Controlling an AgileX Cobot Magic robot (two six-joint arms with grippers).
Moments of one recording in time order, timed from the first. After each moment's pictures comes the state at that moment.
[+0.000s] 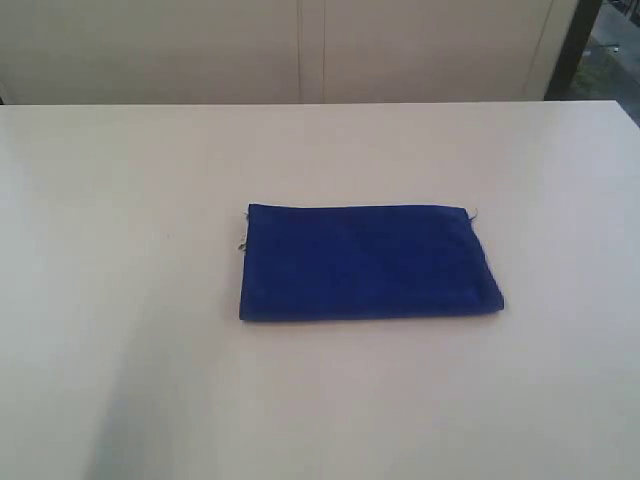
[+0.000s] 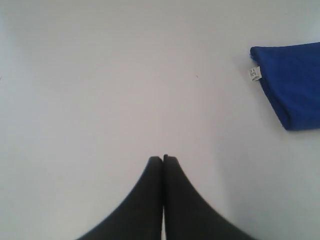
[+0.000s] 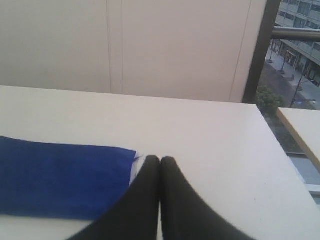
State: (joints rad) left arm -0.14 0.34 -0.46 -0.06 0.73 0.05; right arm -0.04 0.02 -0.34 -0.04 0.54 0.01
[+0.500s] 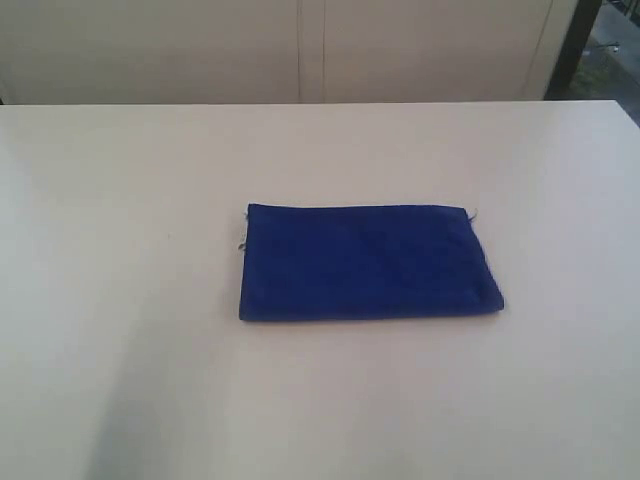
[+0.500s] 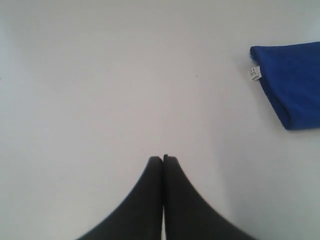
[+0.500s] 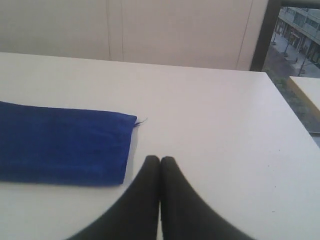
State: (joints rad) left arm -0.14 0.34 -0.46 -0.06 0.73 0.05; right arm -0.04 0.00 -0.11 -0.04 0.40 0.01
